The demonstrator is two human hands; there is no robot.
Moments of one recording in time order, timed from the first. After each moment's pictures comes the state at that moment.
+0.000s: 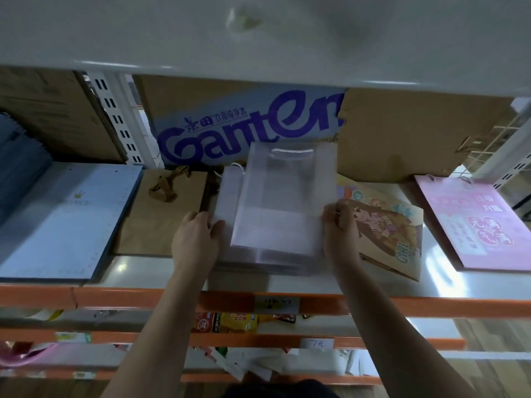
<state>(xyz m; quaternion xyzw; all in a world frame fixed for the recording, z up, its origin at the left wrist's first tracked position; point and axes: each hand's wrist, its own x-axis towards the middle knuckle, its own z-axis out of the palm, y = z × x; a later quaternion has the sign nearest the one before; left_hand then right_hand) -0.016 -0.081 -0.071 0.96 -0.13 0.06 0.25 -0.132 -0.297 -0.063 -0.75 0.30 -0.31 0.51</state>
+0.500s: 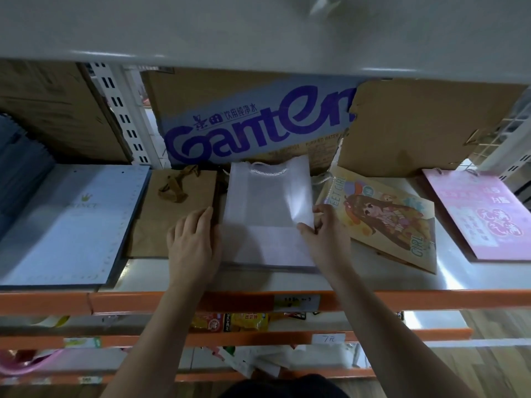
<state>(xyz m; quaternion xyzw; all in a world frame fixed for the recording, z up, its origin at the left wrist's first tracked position) -0.019 -0.041 -0.080 0.94 -0.24 0.13 0.22 -0.117 -0.258 -0.070 -0.86 0.30 -0.21 0.34</state>
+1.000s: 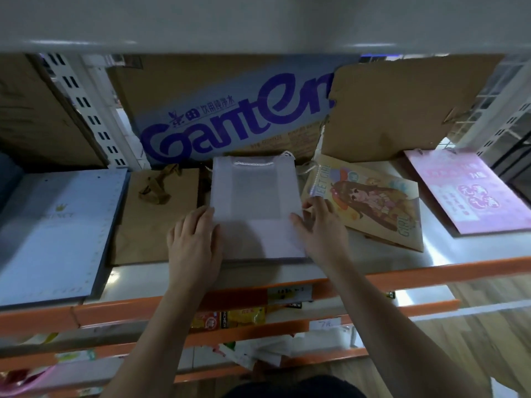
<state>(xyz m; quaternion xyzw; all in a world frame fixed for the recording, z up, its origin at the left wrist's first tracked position) -0.028 -0.052 -0.075 0.92 -0.29 0.10 0.23 -0.130 -0.266 -0.075 -0.90 0.29 -0.22 0.25</state>
